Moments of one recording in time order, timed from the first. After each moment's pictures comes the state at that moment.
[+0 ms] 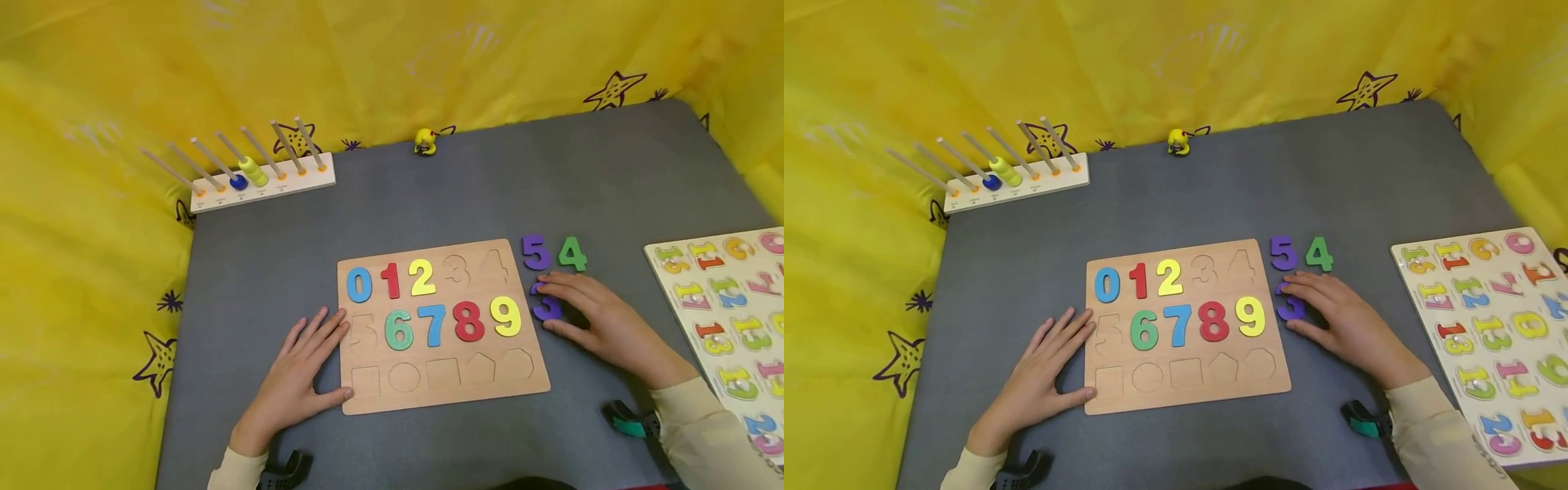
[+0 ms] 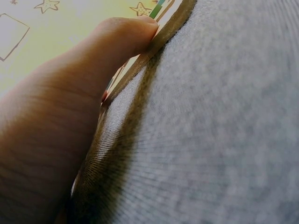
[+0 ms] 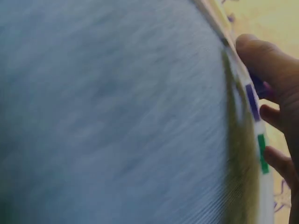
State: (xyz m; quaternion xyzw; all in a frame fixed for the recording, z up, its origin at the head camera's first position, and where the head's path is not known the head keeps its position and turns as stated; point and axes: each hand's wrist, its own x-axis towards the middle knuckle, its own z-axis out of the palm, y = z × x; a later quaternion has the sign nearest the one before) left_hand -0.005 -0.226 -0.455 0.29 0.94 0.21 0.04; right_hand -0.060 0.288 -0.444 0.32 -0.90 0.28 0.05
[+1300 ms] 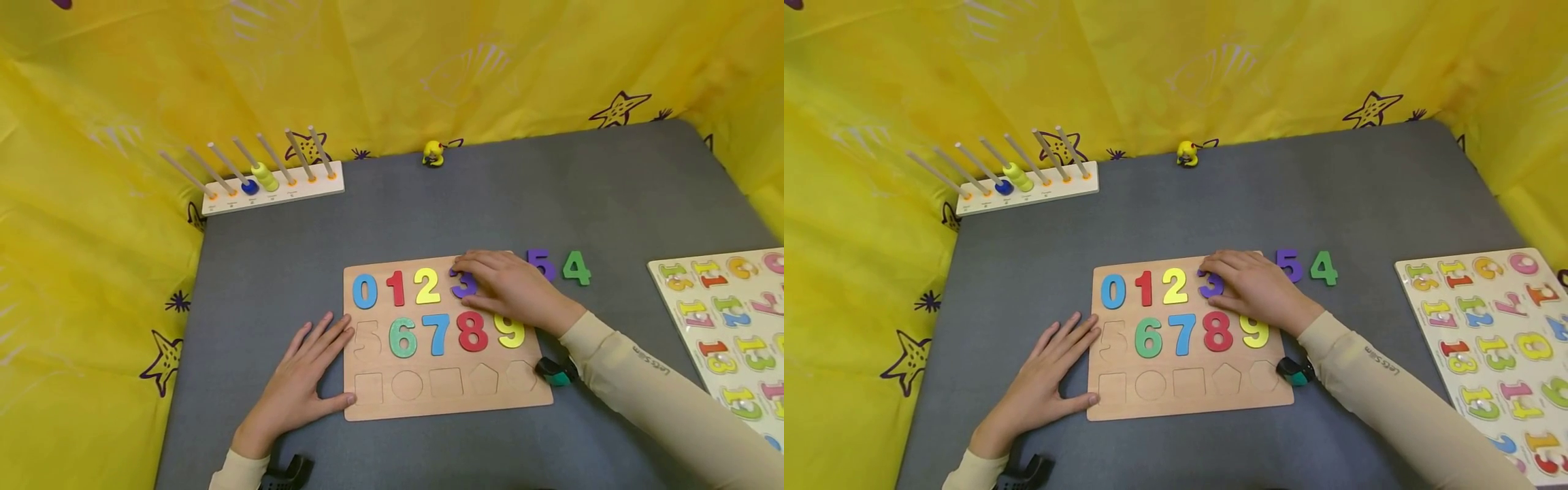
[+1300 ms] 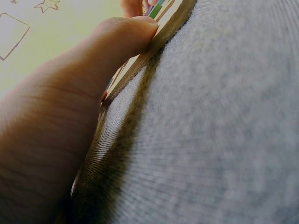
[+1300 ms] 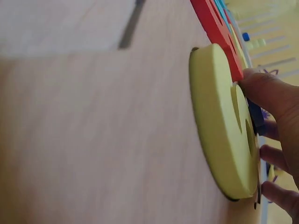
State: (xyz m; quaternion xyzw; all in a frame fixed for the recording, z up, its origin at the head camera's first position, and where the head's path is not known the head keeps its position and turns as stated) left_hand -0.002 -0.224 -0.456 0.28 0.94 0.20 0.04; right_hand -0.135 0.179 -0.429 0.37 -0.90 0.22 -0.03
